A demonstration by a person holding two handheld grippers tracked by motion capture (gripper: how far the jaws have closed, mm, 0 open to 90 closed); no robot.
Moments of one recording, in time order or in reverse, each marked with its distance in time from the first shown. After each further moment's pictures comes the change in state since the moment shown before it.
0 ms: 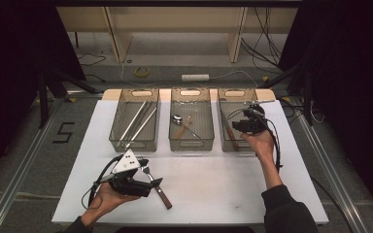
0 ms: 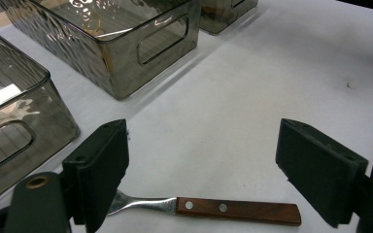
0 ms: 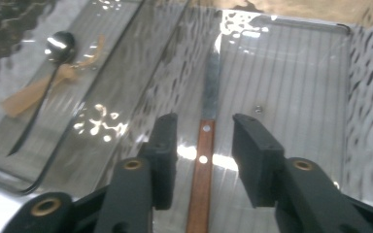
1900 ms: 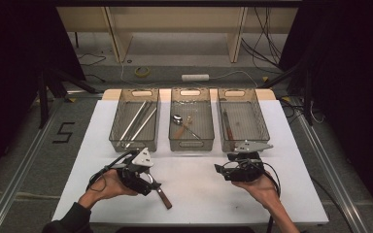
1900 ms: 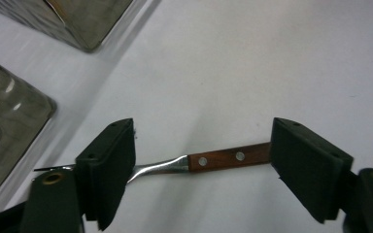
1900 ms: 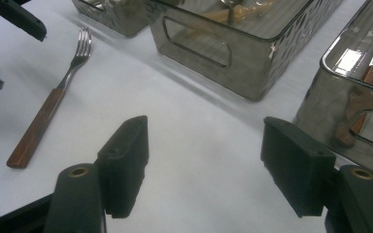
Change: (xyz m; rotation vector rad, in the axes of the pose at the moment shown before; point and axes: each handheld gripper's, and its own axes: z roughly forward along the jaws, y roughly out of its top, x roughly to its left) left arm 0.015 0.018 0.029 0.344 -0.087 0.184; right arm 0.069 -0.103 -0.058 -0.089 0.288 -0.266
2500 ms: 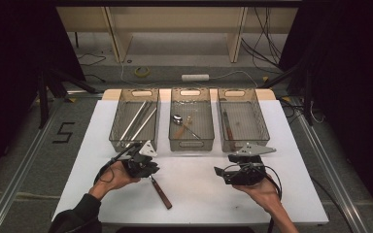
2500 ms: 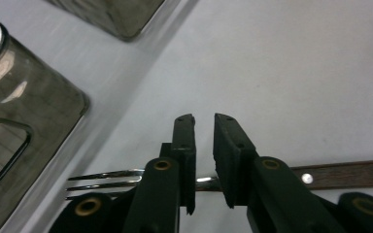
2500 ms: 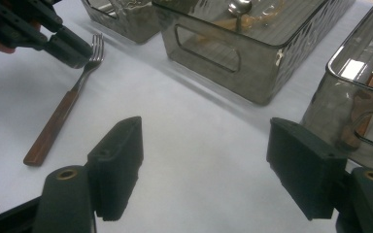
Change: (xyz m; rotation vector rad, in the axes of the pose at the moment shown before) left arm 0.026 0.003 0.024 0.058 0.067 -0.055; right arm 0.007 -0.004 -0.009 -0.038 0.015 -0.014
